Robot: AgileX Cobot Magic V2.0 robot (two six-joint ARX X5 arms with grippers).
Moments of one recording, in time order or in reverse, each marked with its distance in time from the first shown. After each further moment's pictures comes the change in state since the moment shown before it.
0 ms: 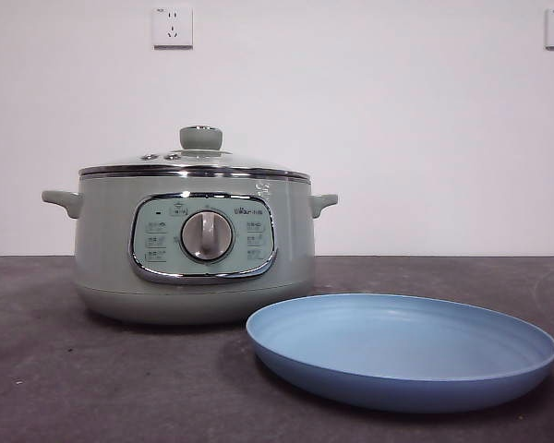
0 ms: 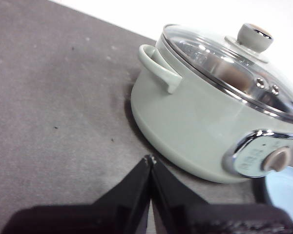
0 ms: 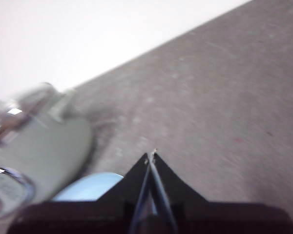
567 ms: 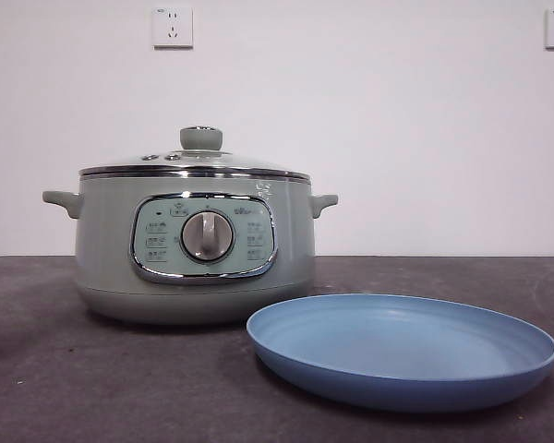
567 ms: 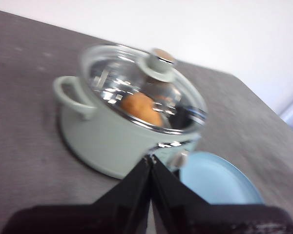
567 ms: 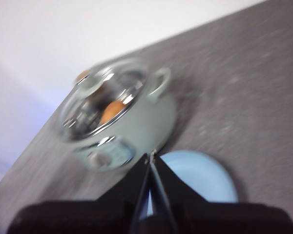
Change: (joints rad) left arm 0.000 0.220 0.431 -0.278 0.236 0.080; right arm 0.000 0.402 0.502 -0.288 -0.355 -0.098
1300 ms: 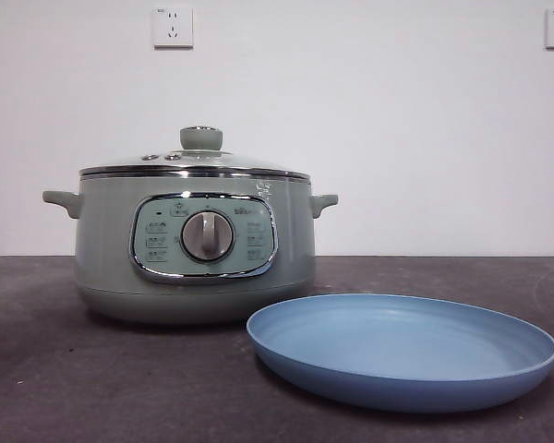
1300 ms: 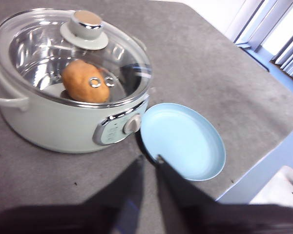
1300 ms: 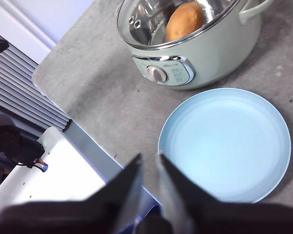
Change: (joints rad) left arm -0.028 0.283 0.314 -0.320 0.168 0.322; right arm 0.150 0.355 0.391 -0.476 -0.139 -0.398
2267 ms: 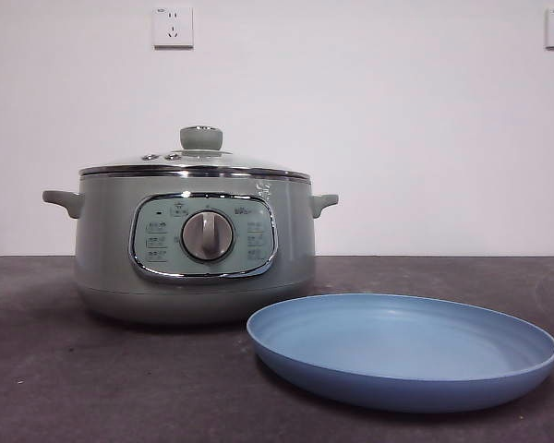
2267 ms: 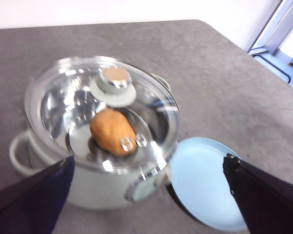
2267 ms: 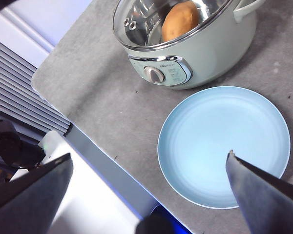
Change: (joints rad) left arm -0.094 0.309 0.171 0.228 -0.125 -0.011; right arm 0.000 0.004 0.000 0.000 0.003 0.027
